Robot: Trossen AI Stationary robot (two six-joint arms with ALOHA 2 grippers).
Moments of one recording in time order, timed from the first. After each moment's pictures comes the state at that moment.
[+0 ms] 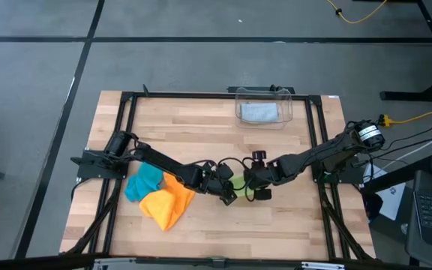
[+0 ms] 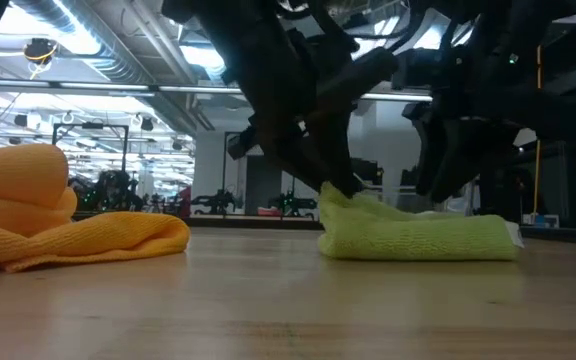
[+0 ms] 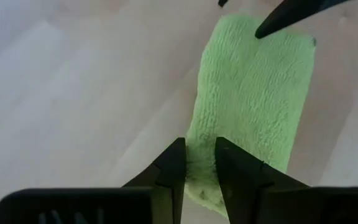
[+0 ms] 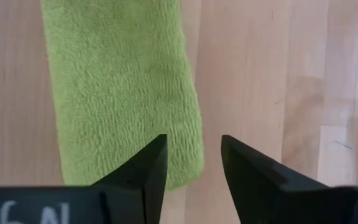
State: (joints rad) left arm -0.27 2.03 1.42 -0.38 -0.47 -0.81; right arm 0.31 1.60 0.94 -0.58 0.33 0.13
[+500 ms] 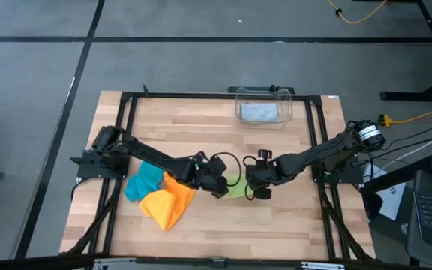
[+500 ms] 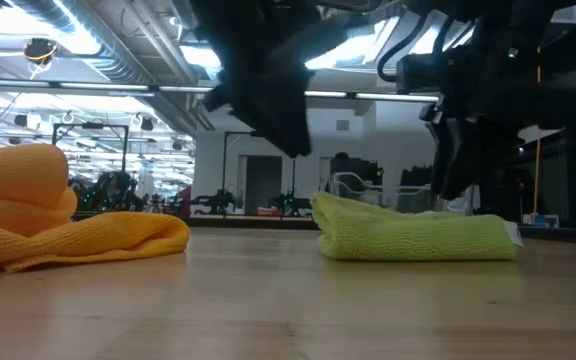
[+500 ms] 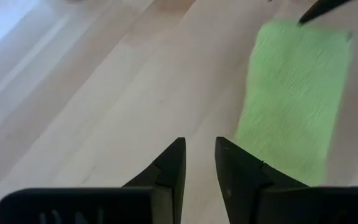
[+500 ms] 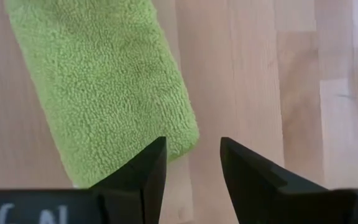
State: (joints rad) left arm -0.27 1.90 1.42 -0.64 -0.55 -0.77; right arm 0.31 1.60 0.97 -0.69 0.33 0.34
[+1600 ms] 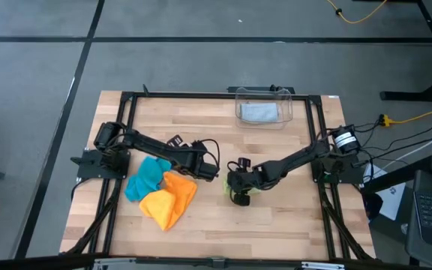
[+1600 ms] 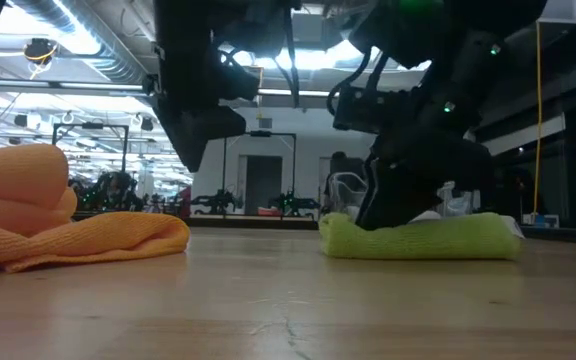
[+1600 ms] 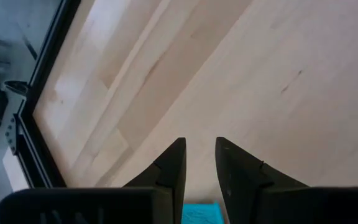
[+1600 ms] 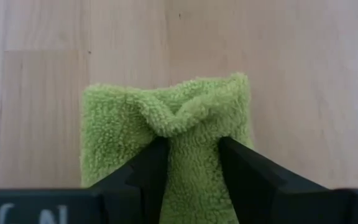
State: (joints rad) left arm -0.17 1.90 1.42 -1.28 -0.61 -0.93; right arm 0.27 1.85 0.97 -0.18 0.27 0.28
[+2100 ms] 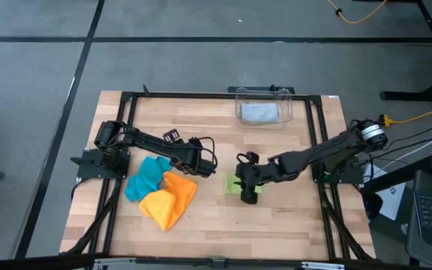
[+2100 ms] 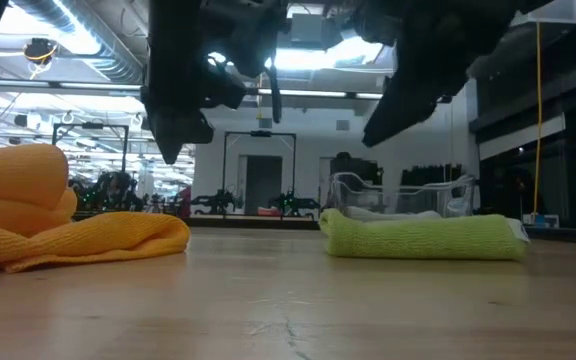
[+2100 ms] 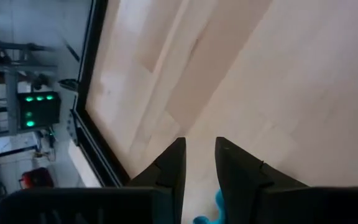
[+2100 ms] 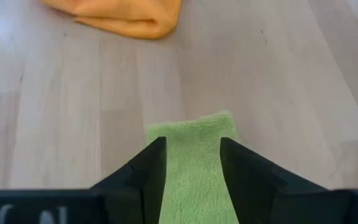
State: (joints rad) left arm -0.13 1.90 1.41 -1.45 -0.63 -0.83; right arm 0.30 1.56 0.97 -0.29 0.23 0.37
